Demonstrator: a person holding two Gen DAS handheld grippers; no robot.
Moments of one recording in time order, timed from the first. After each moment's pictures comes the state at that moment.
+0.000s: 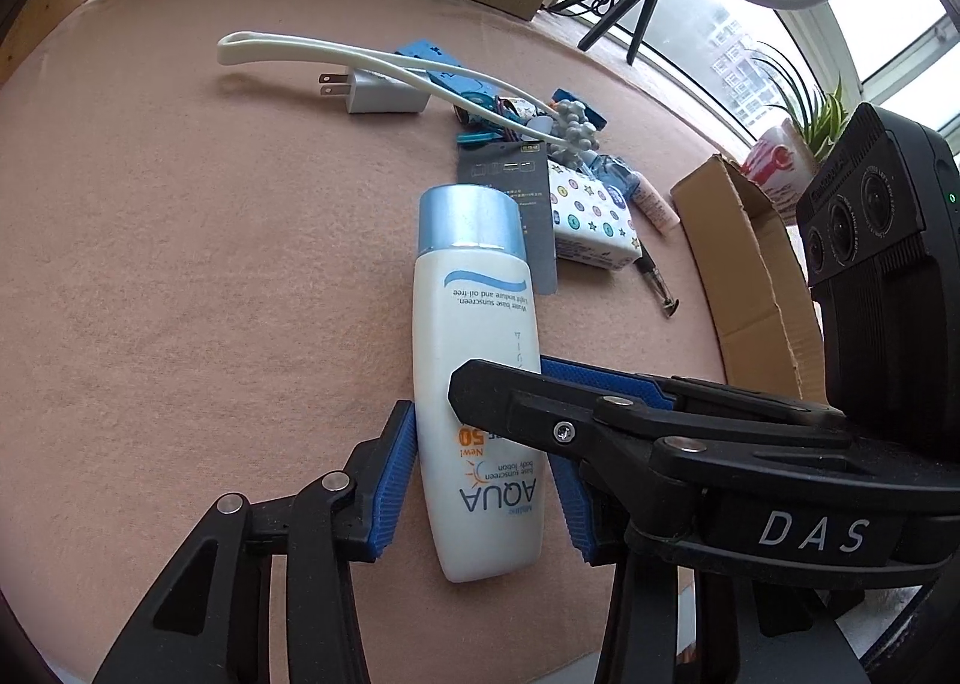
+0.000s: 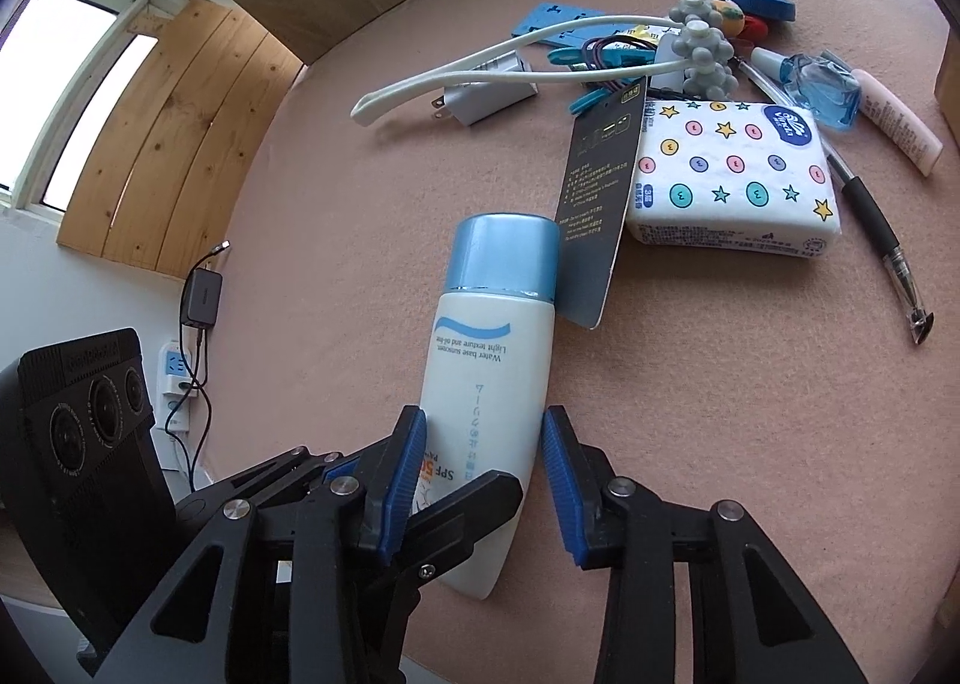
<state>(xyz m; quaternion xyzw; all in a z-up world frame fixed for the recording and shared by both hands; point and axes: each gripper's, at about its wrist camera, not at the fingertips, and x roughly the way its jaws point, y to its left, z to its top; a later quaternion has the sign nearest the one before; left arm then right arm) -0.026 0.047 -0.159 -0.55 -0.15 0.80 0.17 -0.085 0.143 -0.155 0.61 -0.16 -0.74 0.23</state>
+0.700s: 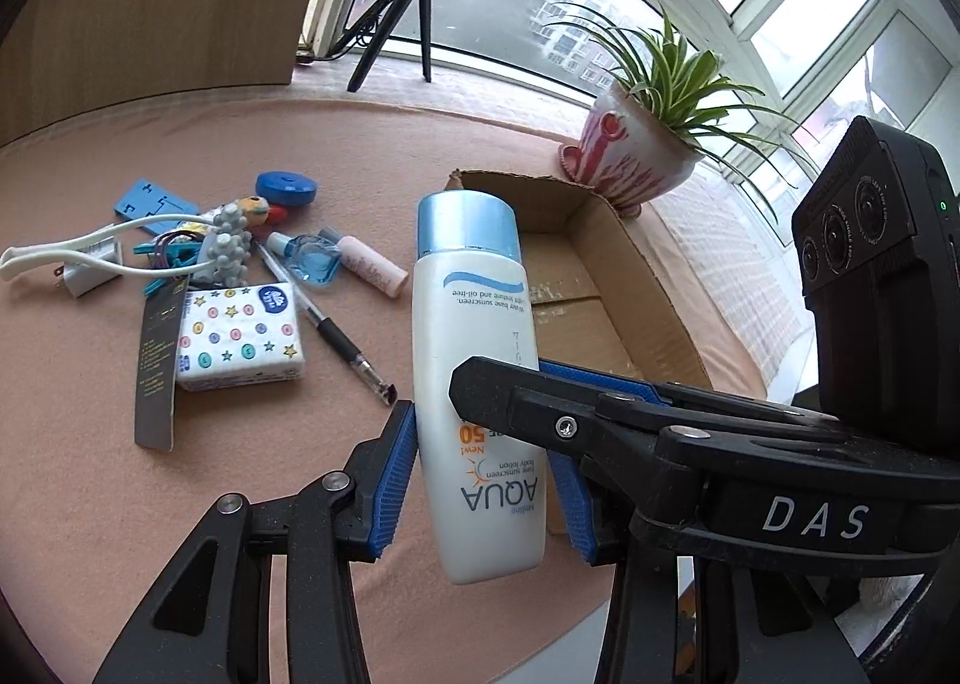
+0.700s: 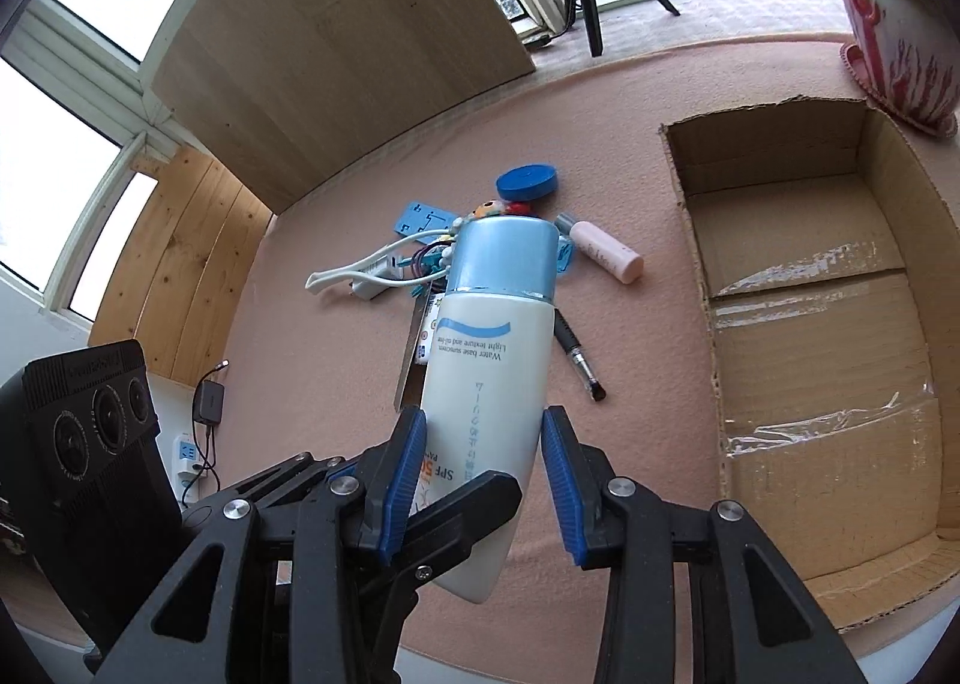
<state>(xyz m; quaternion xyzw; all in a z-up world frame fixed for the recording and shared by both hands) -0.049 0.215 -0.085 -0.49 -0.09 0.82 0.29 -0.064 0.293 -0.067 0.52 -0.21 -0.81 0.15</state>
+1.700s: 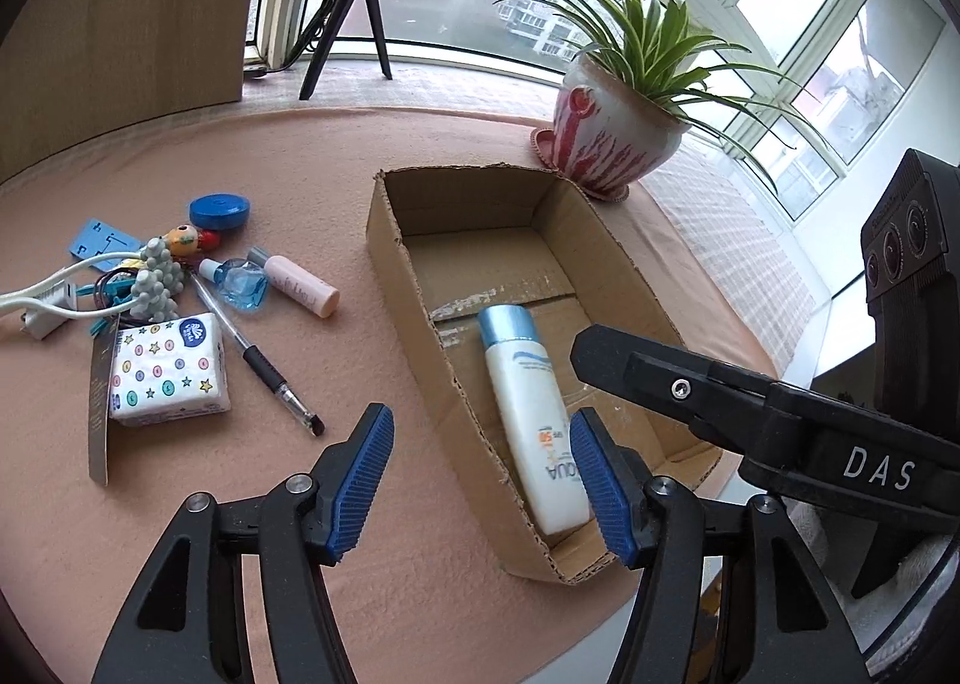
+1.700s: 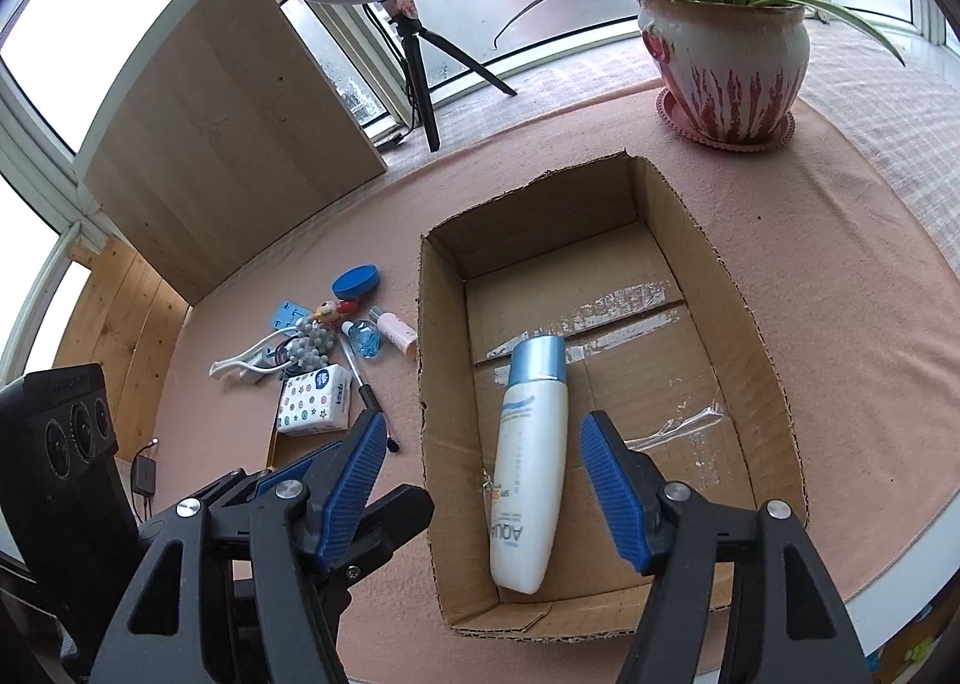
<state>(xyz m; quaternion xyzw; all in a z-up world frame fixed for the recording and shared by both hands) -0.054 0.256 -0.090 -0.49 -0.06 0.83 0.28 -0.034 0.393 -0.059 0.47 -0.21 -0.85 0.04</state>
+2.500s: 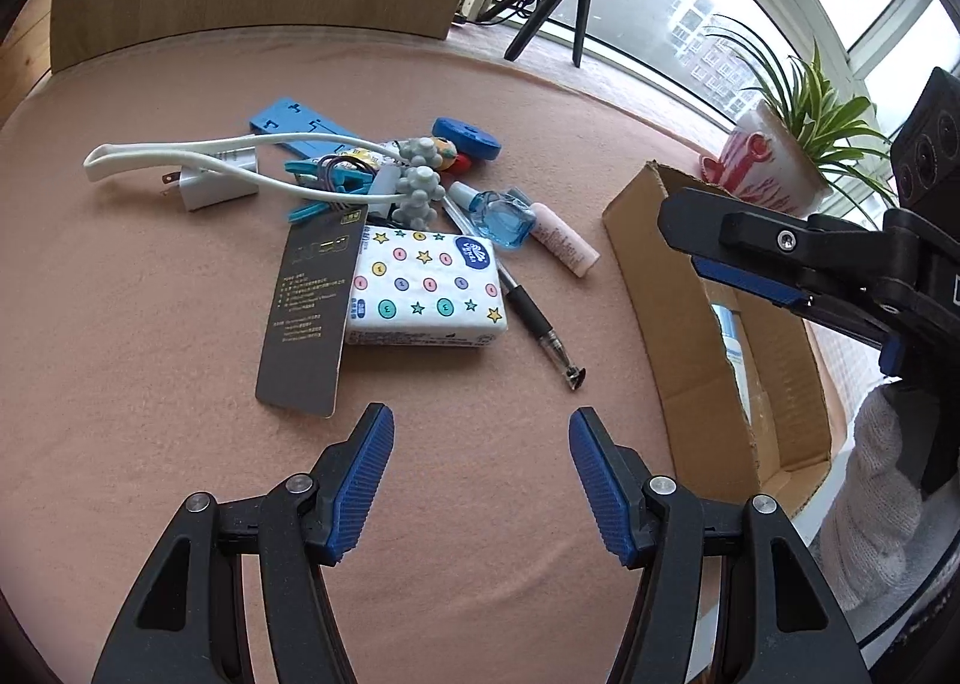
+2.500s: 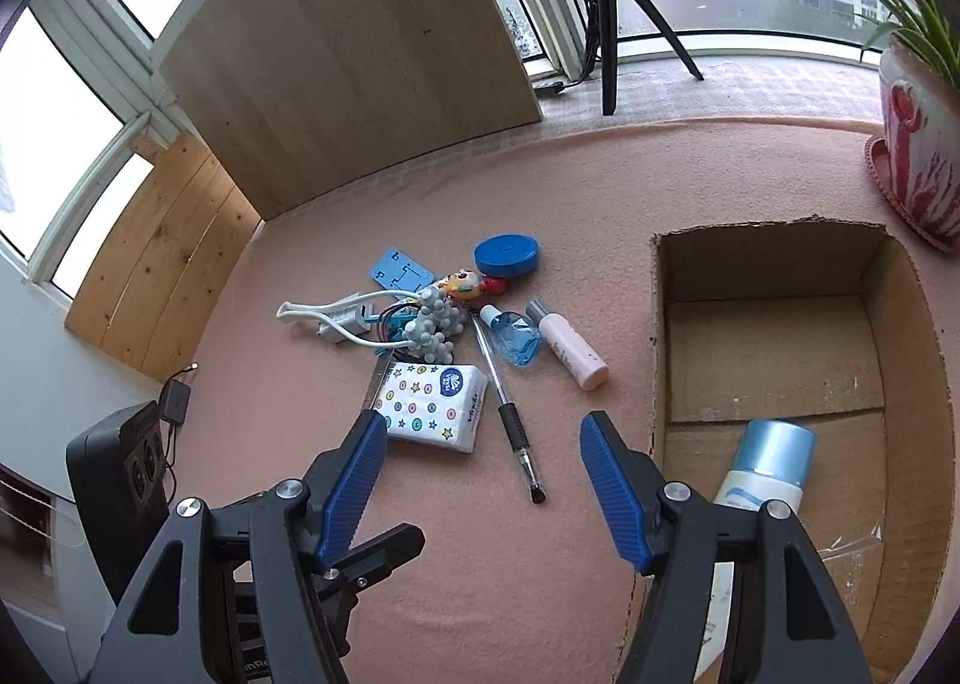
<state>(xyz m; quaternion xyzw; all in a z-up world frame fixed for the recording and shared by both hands) -0.071 0.131 -0.136 -0.53 -0.11 0.82 0.16 -0.110 0.294 -0.066 0.50 -0.14 -0.84 0.17</state>
